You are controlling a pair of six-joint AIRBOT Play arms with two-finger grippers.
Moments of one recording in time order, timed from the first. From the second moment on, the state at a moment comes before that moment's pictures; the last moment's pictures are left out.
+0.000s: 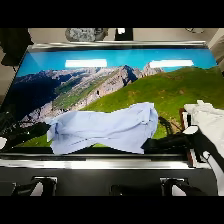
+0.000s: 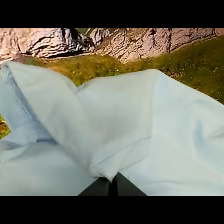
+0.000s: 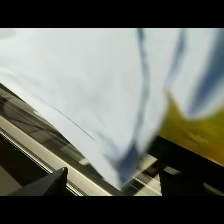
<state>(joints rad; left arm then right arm) 0.24 -0.65 0.52 1.04 -0.89 -1.41 -0.14 -1.18 0.50 -0.80 1.18 0.92</state>
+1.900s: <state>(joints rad) 0.28 -1.08 1.56 1.22 -1.20 -1.47 0.01 -1.37 1.82 -1.54 1.46 1.09</state>
